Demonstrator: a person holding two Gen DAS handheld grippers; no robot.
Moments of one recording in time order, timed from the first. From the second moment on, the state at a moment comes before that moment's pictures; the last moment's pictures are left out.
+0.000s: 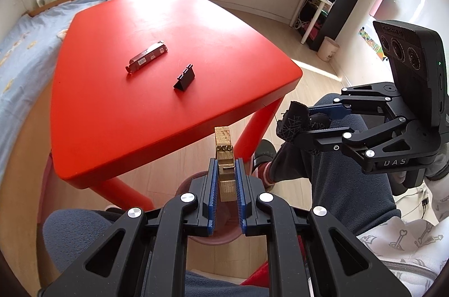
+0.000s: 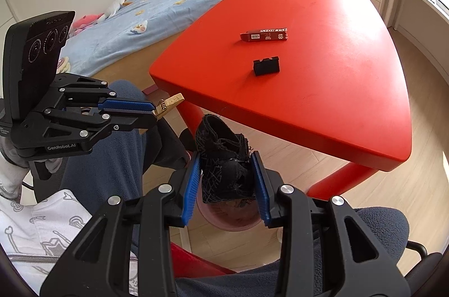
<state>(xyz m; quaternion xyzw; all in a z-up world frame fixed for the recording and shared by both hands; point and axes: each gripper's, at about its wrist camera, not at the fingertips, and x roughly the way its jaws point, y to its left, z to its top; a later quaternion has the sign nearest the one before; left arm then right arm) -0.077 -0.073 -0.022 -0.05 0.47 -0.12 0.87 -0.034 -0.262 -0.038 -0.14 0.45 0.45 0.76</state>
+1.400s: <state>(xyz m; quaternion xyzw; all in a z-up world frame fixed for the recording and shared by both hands) -0.075 -0.054 -0.021 -0.07 0.46 -0.08 0.88 -0.023 -0.263 -0.053 -0.14 0.48 0.43 0.75</state>
